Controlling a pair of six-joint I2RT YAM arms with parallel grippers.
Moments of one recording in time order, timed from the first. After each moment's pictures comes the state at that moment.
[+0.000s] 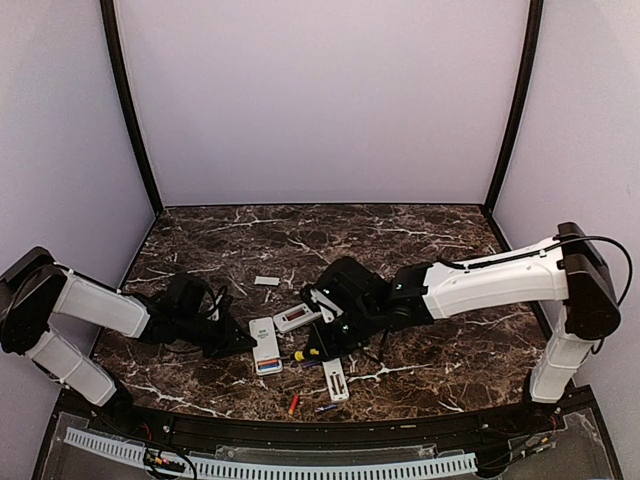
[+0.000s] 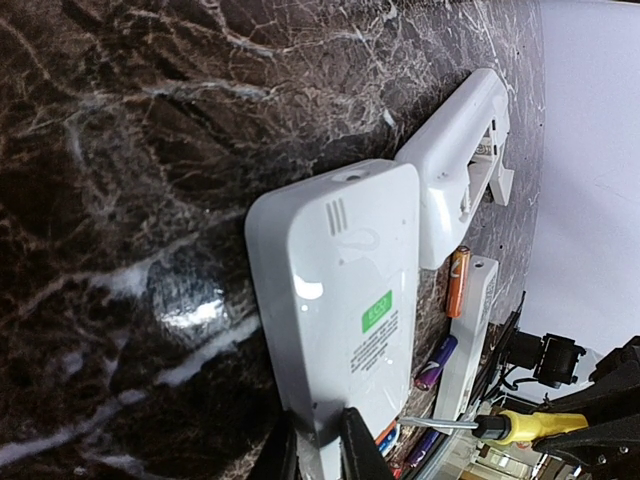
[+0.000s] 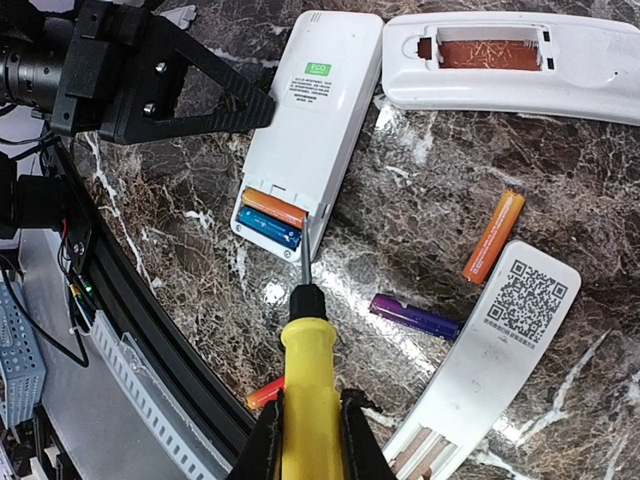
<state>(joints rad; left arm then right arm) -0.57 1.46 0.41 0.19 0.52 -0.94 1.18 1.75 1.18 -0.37 -0.18 0.69</state>
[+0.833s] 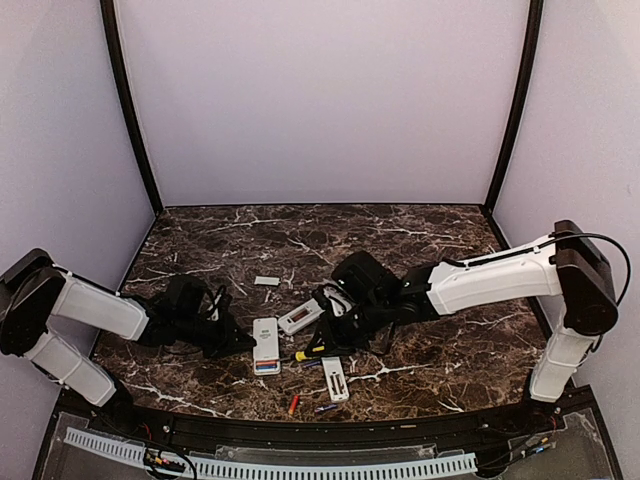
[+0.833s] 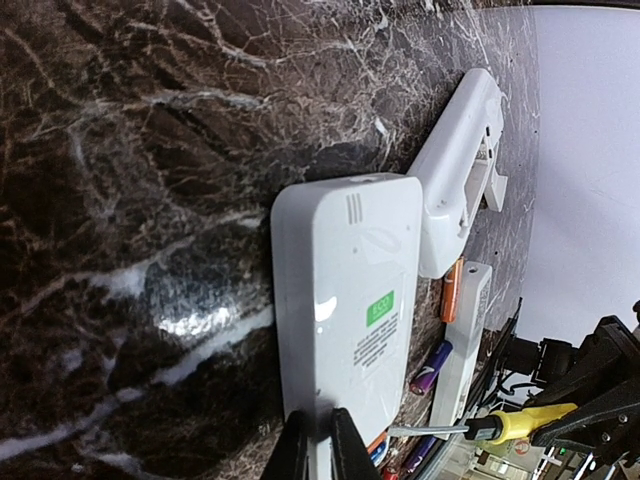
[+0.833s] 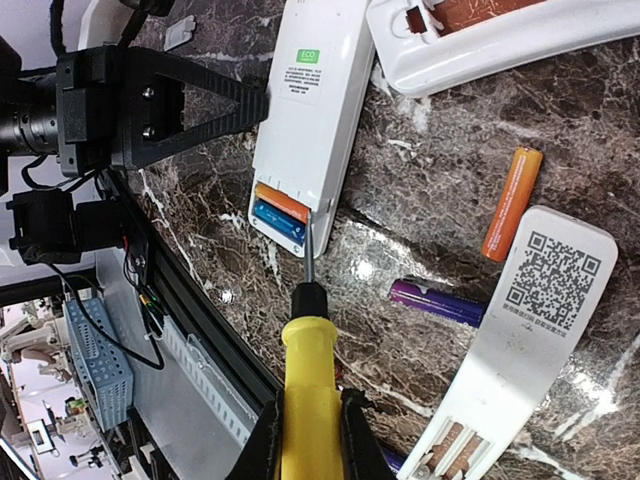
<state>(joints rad) -0.58 1.45 0.39 0.22 0.50 -0.96 1.09 1.75 1.11 -0.24 -0.40 0.86</state>
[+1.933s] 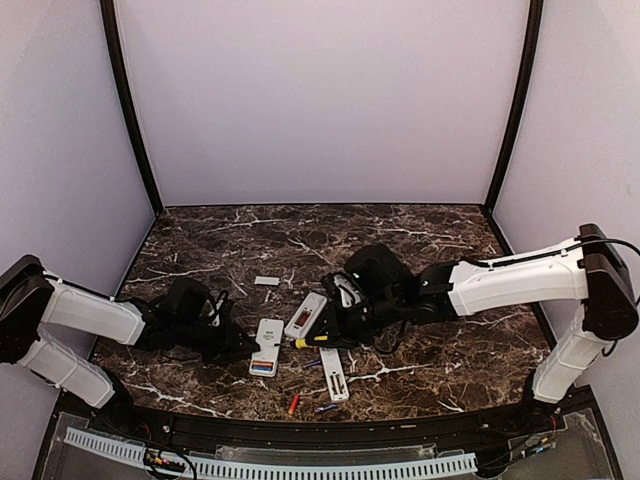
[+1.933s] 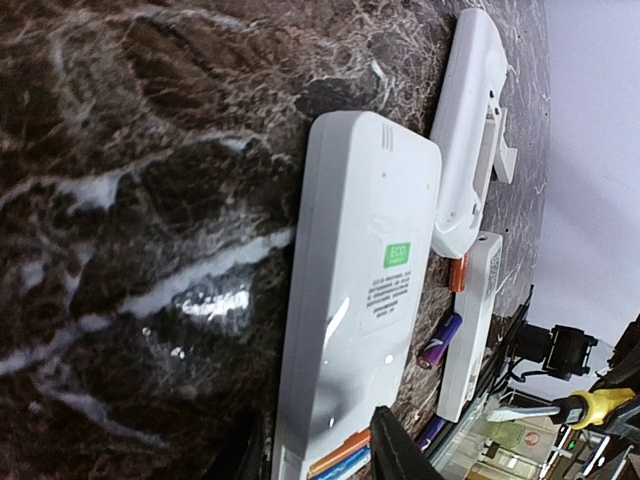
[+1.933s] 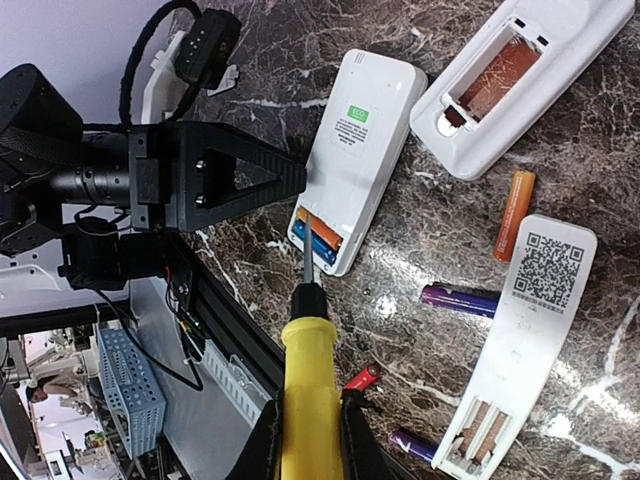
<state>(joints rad) -0.64 1.39 0.38 0.16 0.45 -0.98 1.10 1.64 1.04 -0.16 -0.34 0.96</state>
